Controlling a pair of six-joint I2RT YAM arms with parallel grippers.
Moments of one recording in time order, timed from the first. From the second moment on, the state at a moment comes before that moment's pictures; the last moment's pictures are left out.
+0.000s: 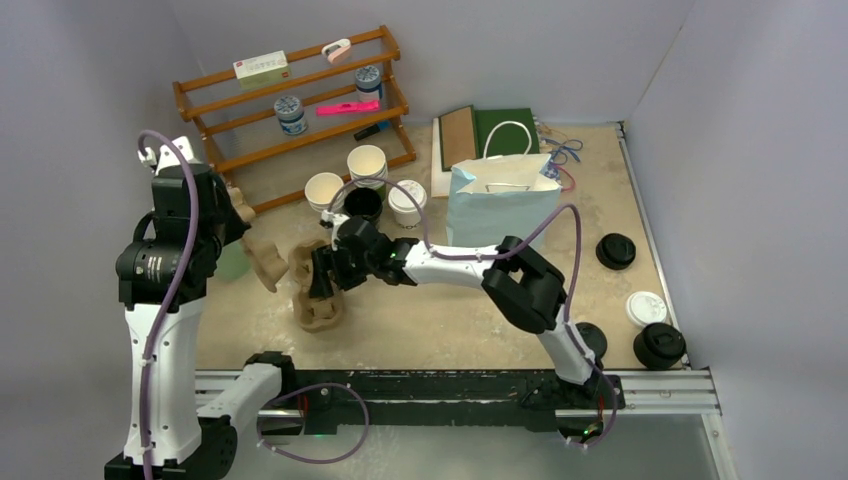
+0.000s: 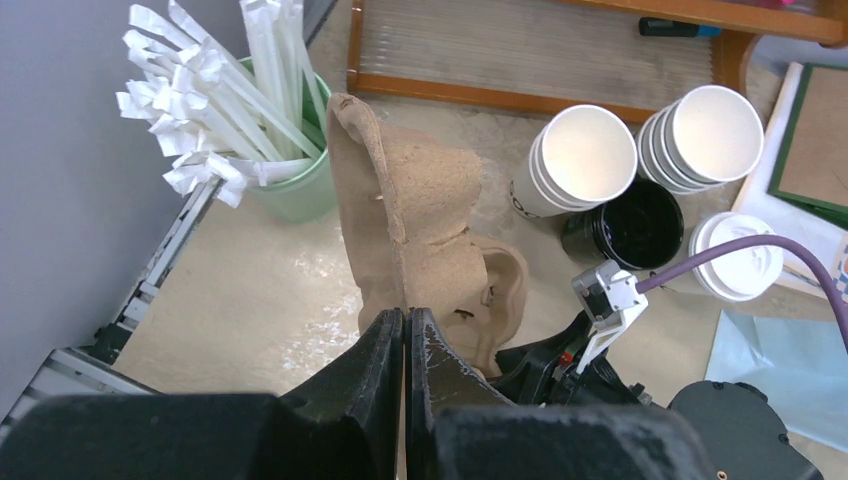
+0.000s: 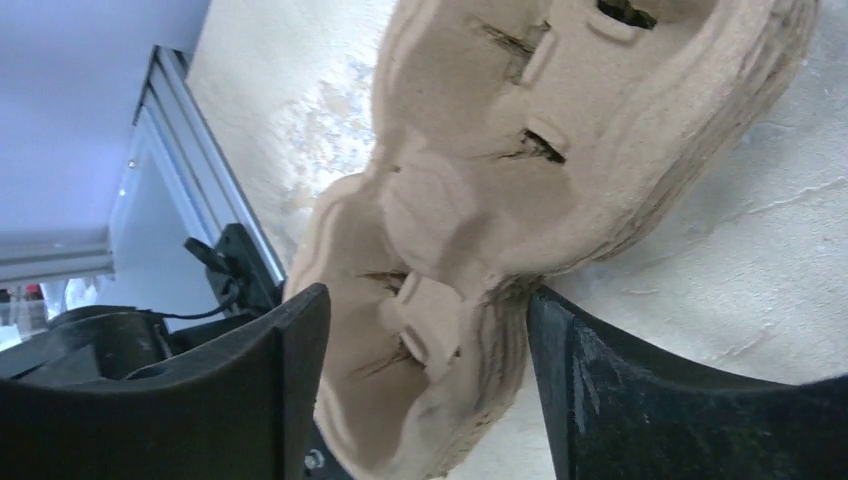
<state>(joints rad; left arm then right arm) -0.05 0.96 1.55 -1.20 -0.37 -0.43 1.06 2.16 1.56 -0.04 -0.28 0.65</state>
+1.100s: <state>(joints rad) -0.84 1.25 1.32 -1.07 -0.19 -0.75 1.06 1.05 0.96 -0.50 0.30 0.65</state>
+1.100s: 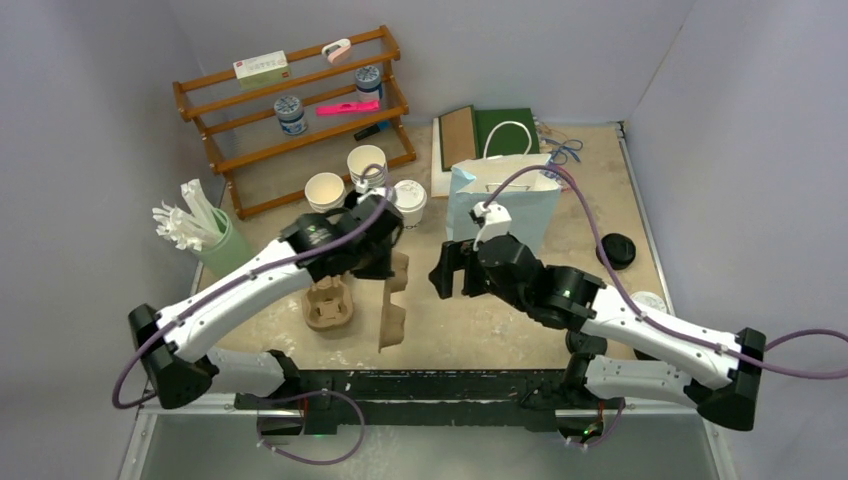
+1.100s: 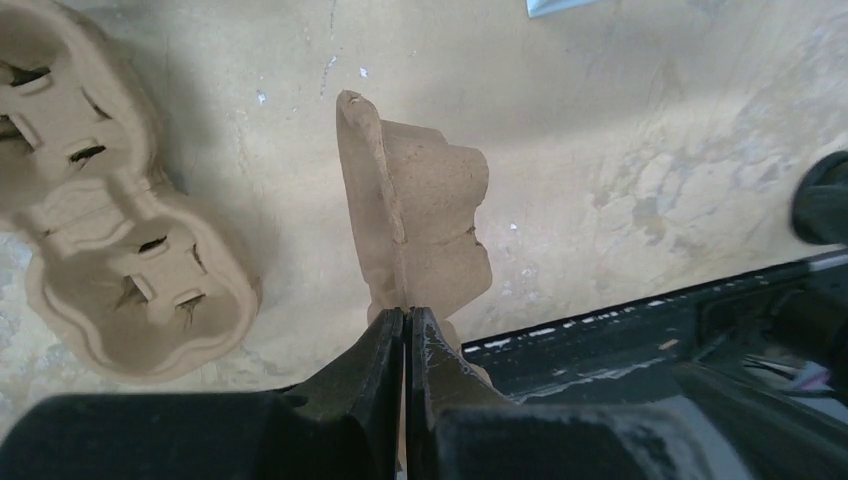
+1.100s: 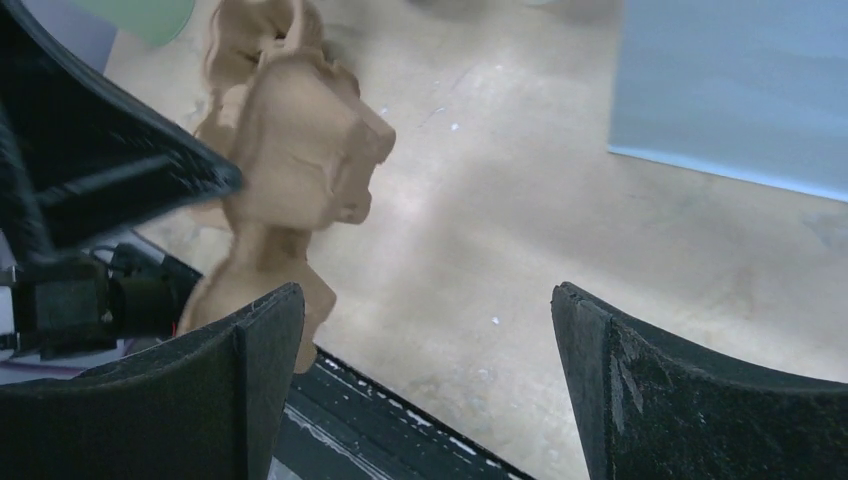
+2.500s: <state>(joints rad) -0.46 1.15 1.28 -0.98 -0.22 -0.57 1.06 1.44 0.99 -0.49 -0.11 -0.14</state>
